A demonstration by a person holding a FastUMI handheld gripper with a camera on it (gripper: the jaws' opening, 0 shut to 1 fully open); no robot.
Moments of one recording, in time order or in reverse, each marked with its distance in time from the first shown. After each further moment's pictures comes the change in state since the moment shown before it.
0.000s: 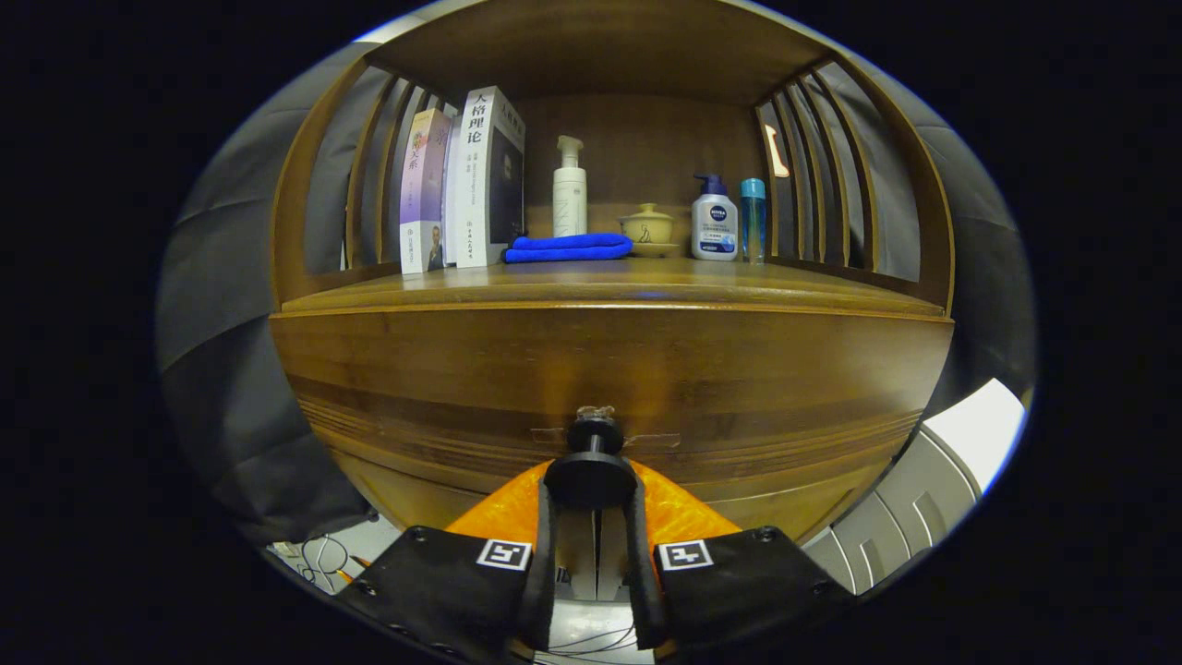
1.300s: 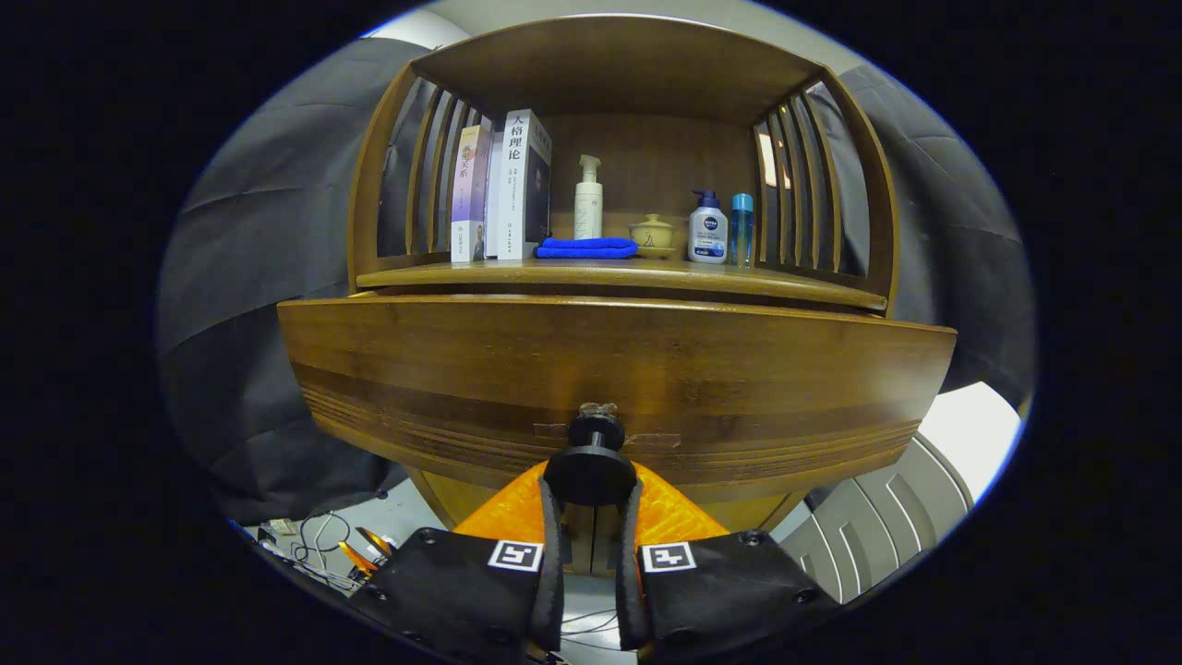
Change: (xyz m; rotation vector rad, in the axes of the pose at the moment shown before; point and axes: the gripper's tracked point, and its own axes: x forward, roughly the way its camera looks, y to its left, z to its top) arm -0.088 0.002 -0.033 -0.052 -0.015 0.033
